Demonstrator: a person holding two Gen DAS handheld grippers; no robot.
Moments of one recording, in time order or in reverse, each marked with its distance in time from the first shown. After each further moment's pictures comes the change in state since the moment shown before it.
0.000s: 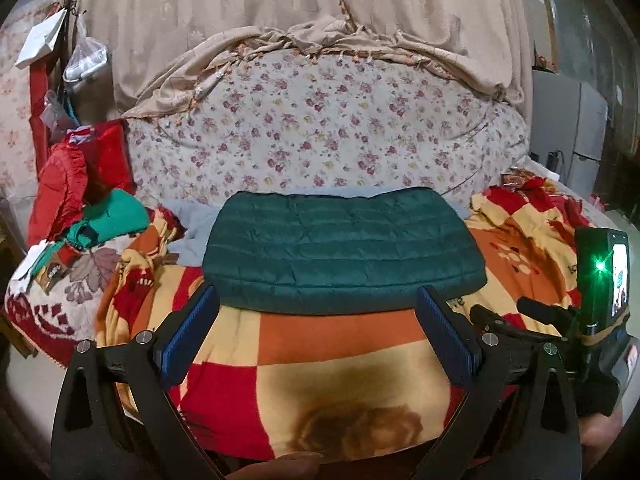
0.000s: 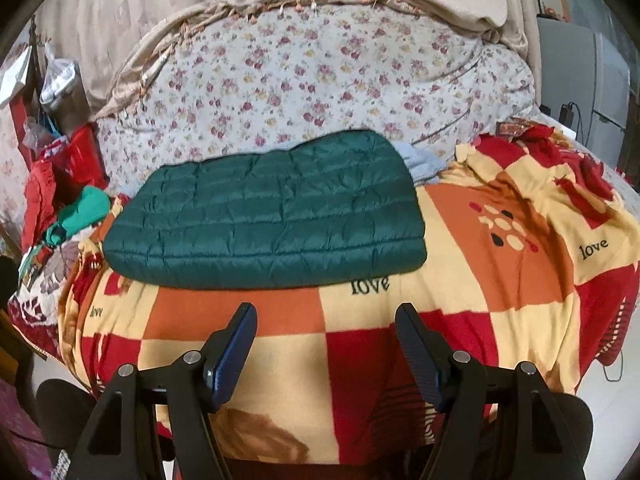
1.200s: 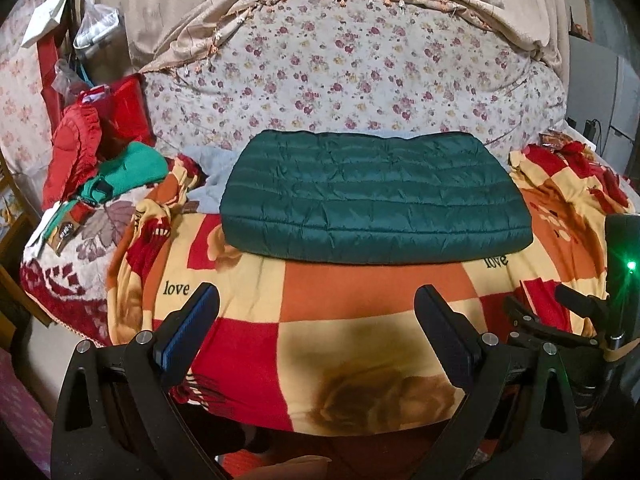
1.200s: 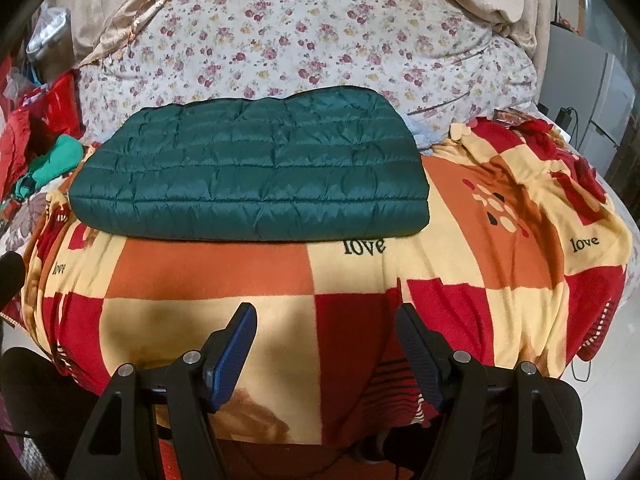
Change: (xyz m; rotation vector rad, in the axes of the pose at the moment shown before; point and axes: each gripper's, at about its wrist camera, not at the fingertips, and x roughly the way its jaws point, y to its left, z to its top) left arm 0.044 0.009 -0.025 -0.014 0.176 0.108; right arm 0.026 0.023 -0.020 -0.085 0.106 -0.128
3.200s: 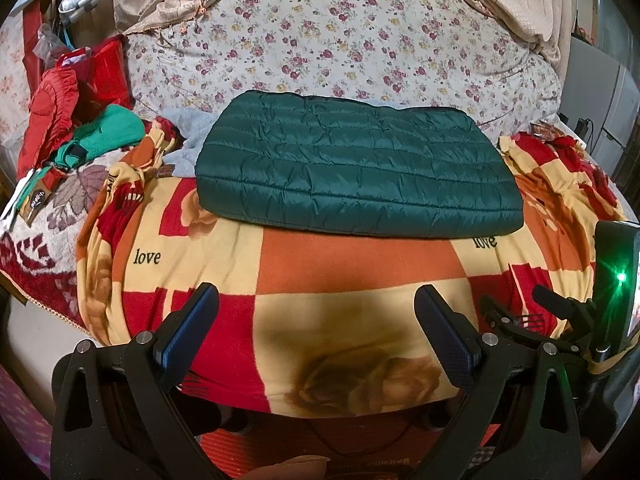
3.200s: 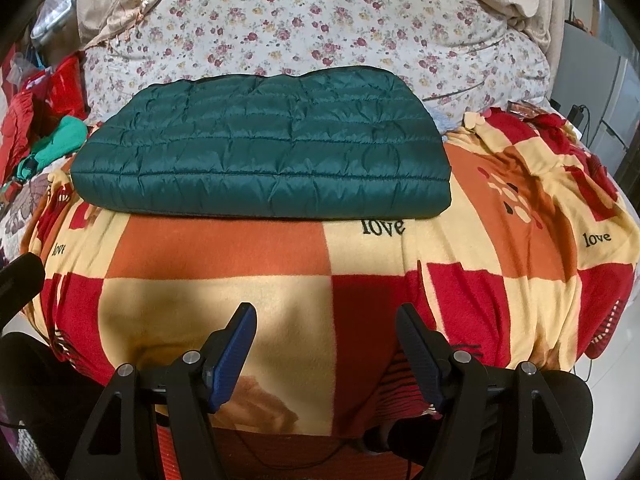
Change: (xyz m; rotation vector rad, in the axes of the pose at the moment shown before) left arm 0.022 0.000 -0.007 -0.037 0.108 -0.081; right arm 0.013 0.013 -0.010 -0.025 0.045 0.013
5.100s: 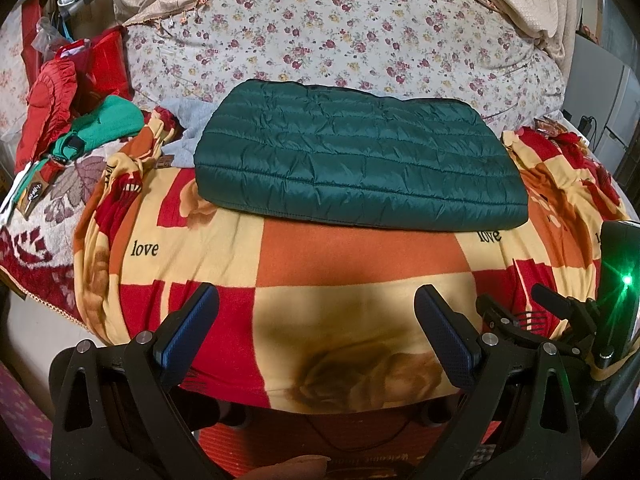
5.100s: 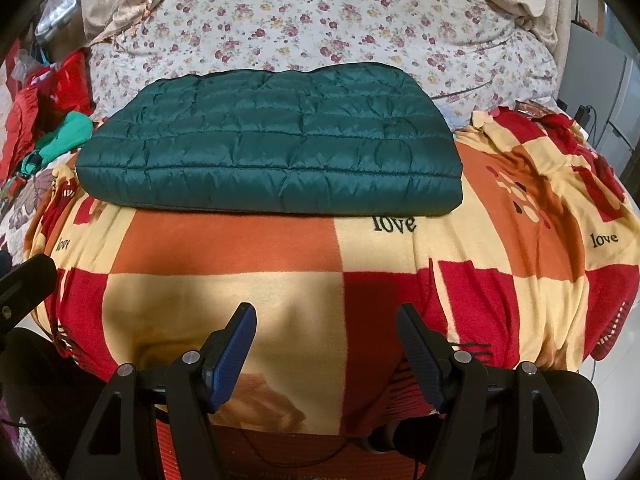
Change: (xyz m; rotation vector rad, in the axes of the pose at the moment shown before) left arm 0.008 -0.001 -0.009 -0.006 0.017 -0.004; right arm 0.004 0.005 -0.002 -0.018 0.006 0.022
